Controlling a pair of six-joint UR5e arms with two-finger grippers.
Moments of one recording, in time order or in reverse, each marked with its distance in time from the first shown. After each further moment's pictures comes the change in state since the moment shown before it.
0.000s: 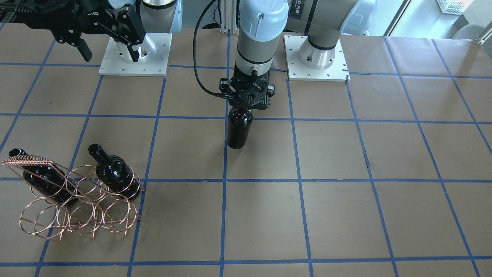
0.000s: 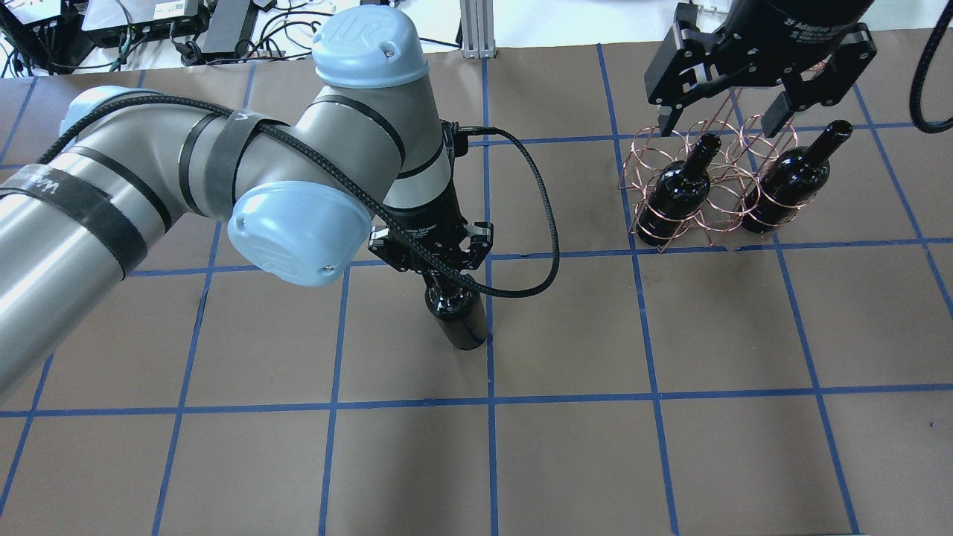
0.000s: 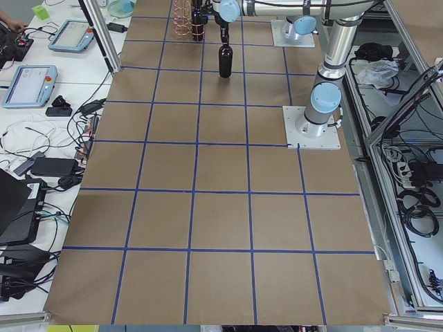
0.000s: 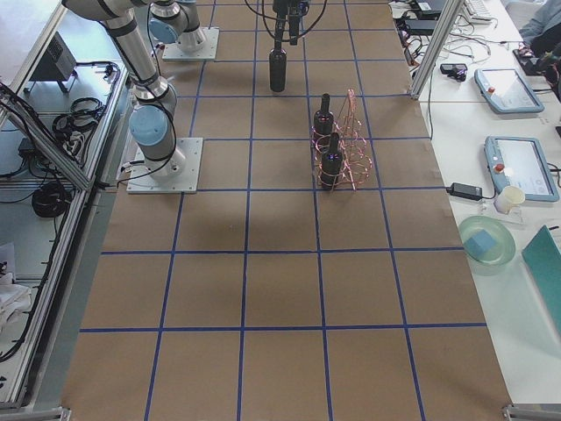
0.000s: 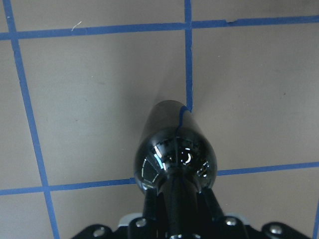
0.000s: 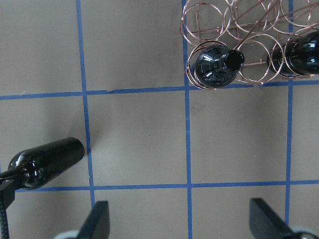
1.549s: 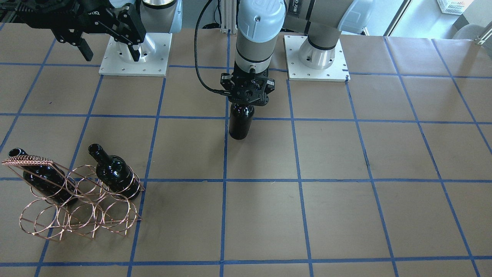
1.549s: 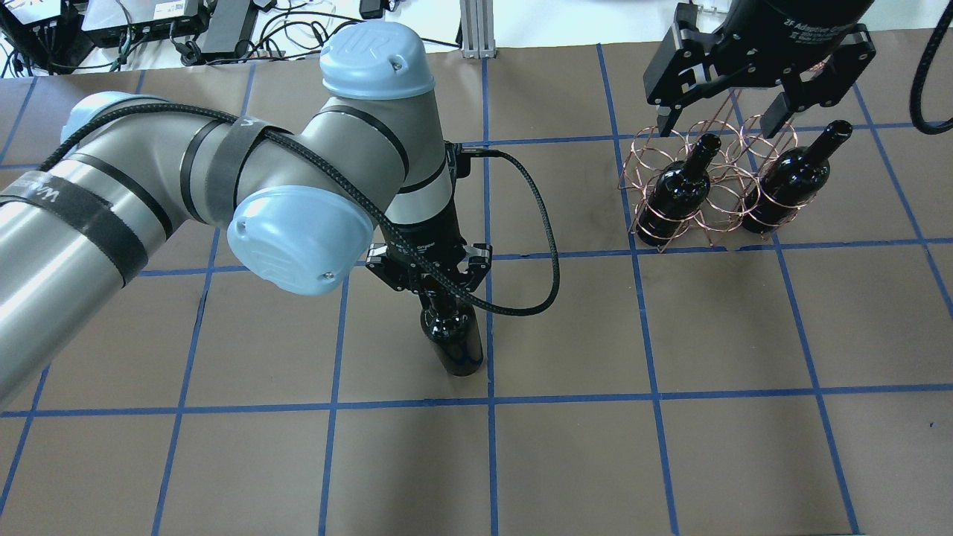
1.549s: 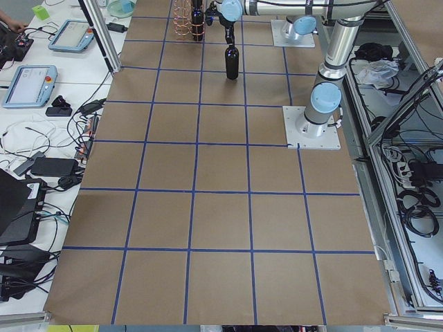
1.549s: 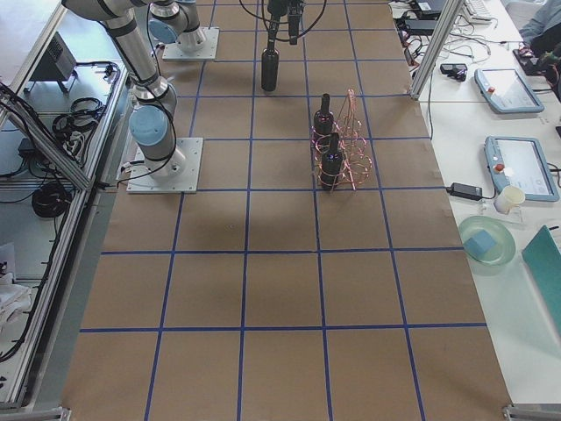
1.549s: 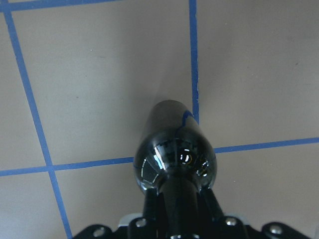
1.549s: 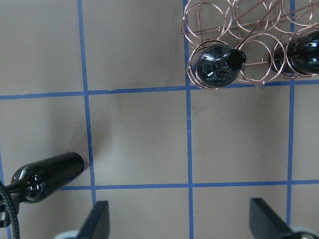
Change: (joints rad) left arm -0.007 0.001 -0.009 -0.068 -0.001 0.024; right arm 0.000 -0.001 0.001 0.001 0.004 0.001
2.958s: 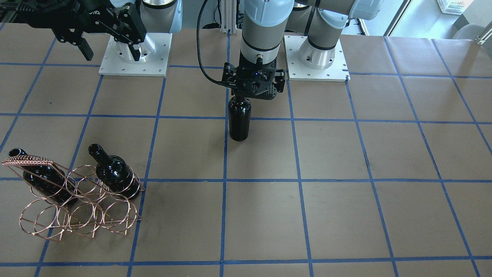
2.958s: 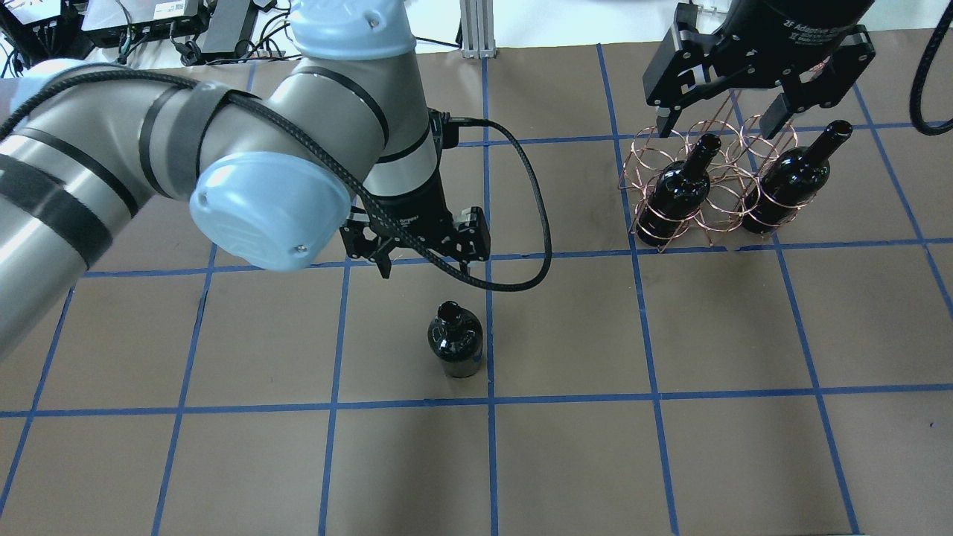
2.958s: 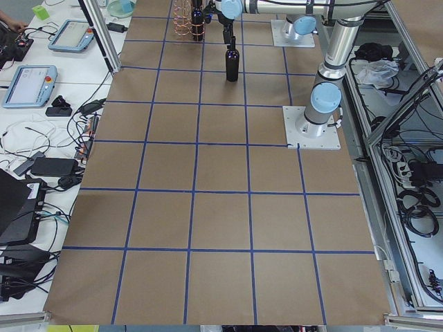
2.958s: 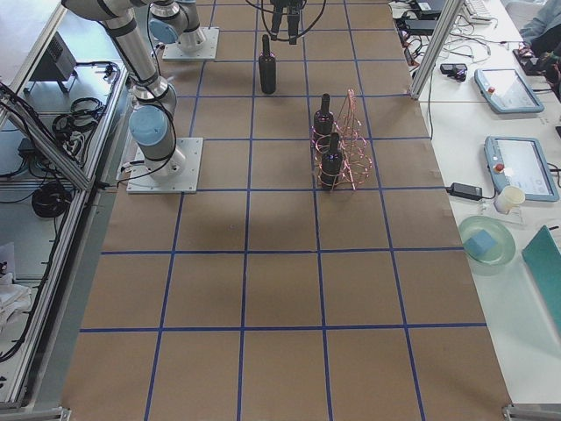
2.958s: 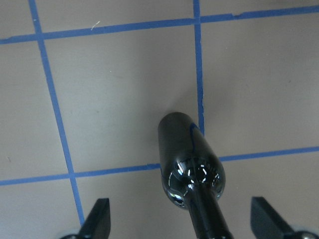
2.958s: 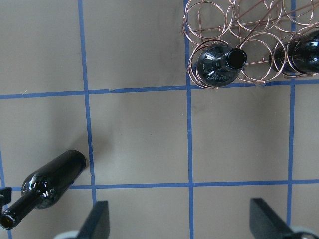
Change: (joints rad) left arm 0.040 0.024 0.106 -0.059 0.037 0.026; right arm 0.001 -0.001 0.000 0.002 0.001 0.000
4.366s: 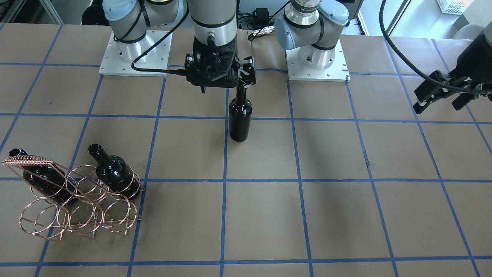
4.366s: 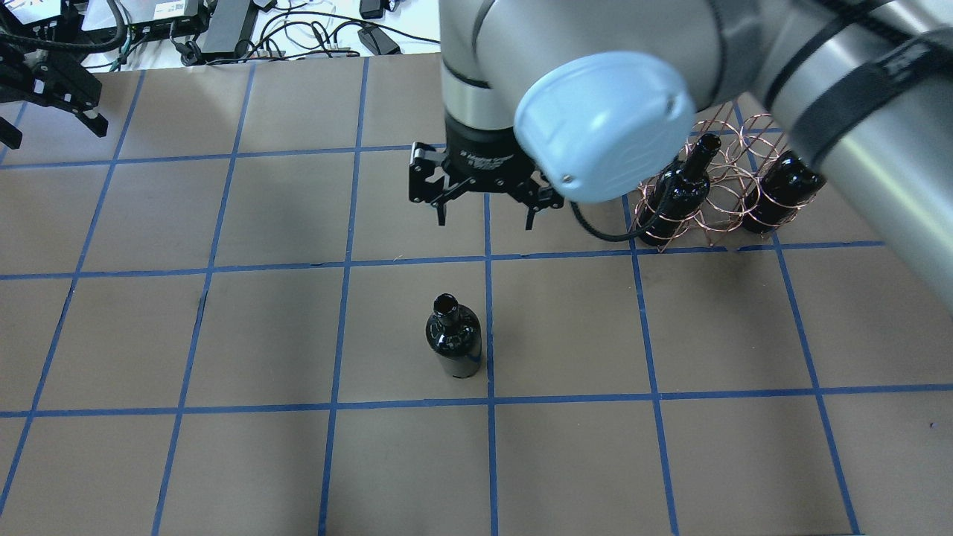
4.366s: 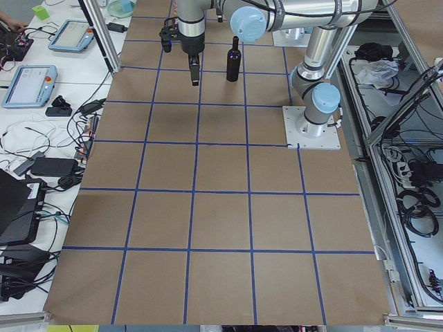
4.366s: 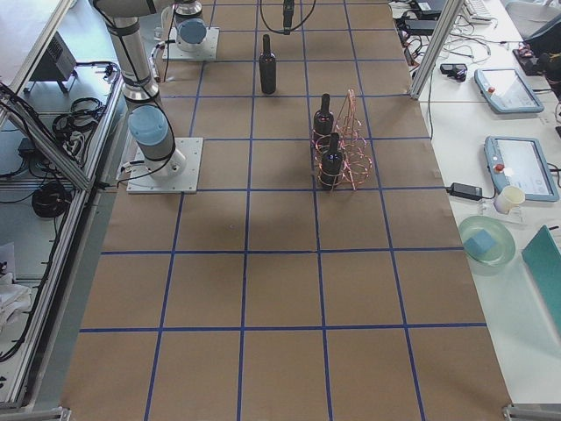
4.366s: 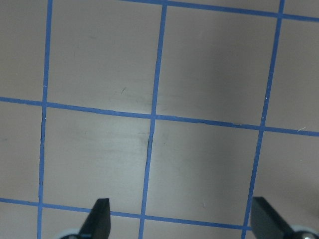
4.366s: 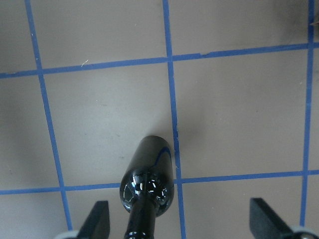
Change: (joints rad) left arm 0.697 0.033 0.188 -0.091 0.076 0.504; right arm 0.409 0.241 0.051 -0.215 0.026 0.449
